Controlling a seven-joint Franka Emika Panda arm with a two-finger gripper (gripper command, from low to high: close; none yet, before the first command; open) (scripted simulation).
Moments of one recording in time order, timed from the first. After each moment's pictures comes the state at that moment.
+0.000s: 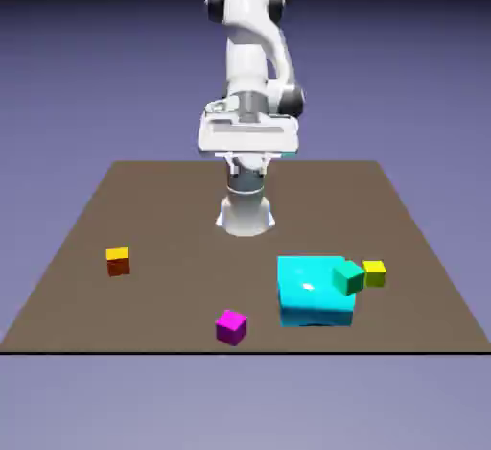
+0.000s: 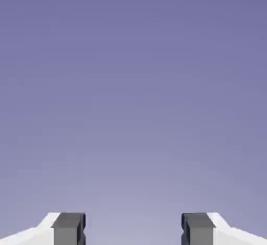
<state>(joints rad) 0.05 -0.53 0.01 -2.80 -0.01 3.02 0.71</state>
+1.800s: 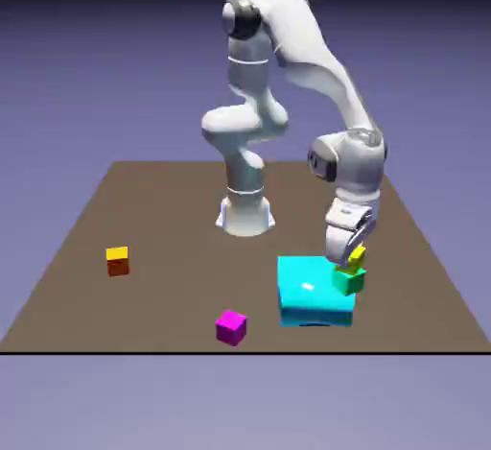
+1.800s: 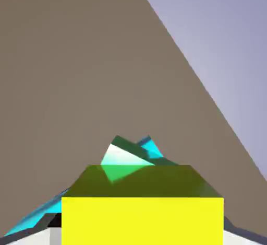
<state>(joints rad) 0.39 0.12 0.09 -2.38 -0.02 2.50 0.29</state>
